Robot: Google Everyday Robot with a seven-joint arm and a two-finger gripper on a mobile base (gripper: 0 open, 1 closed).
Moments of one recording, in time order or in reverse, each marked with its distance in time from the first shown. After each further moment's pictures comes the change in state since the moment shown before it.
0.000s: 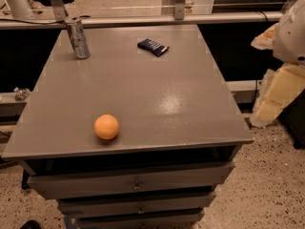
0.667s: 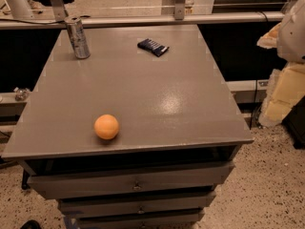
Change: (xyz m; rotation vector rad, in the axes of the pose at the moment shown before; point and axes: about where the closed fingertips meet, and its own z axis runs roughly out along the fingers) arm 0.014 -0.005 -0.004 0.011 0.083 -0.014
